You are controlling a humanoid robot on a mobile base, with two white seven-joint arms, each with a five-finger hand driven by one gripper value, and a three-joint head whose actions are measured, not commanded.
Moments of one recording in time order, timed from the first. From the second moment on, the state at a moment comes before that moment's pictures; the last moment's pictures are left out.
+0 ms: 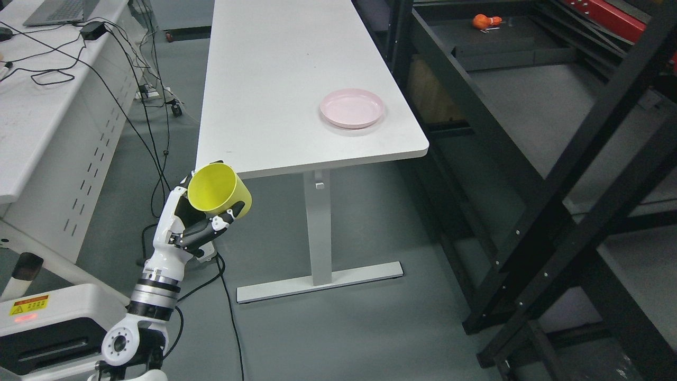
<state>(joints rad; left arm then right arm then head) -0.24 0.00 0.18 -1.55 0.27 -0.17 -0.38 0.00 0.00 0.00 -0.24 0.00 0.09 -0.12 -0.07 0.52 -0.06</state>
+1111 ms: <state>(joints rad) -0.25 0.00 0.09 -1.56 0.27 -0.20 -0.38 0.00 0.00 0.00 -0.24 0.00 0.09 -0.12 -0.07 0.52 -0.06</state>
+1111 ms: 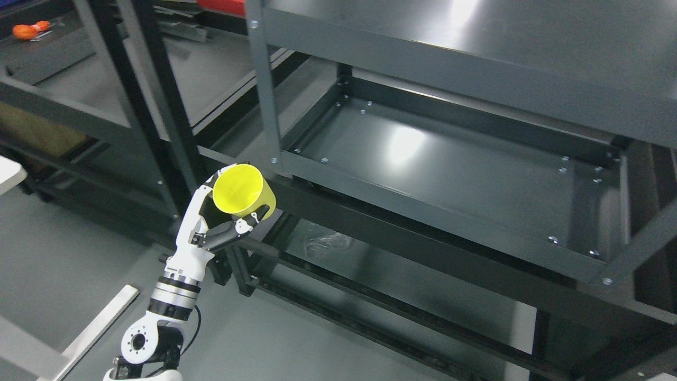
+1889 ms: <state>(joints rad) -0.29 0.00 -0.28 -1.67 0.28 -0.44 -0.39 0.00 0.00 0.00 -0.24 0.00 0.09 -0.12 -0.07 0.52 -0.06</state>
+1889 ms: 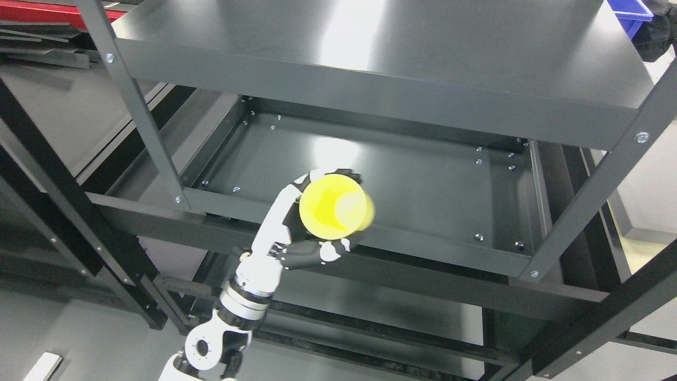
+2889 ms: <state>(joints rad) -0.82 0.00 -0.56 -1.76 0.37 -0.40 -0.20 0.00 0.00 0.00 -0.24 0.00 0.09 -0.12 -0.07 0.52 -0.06</state>
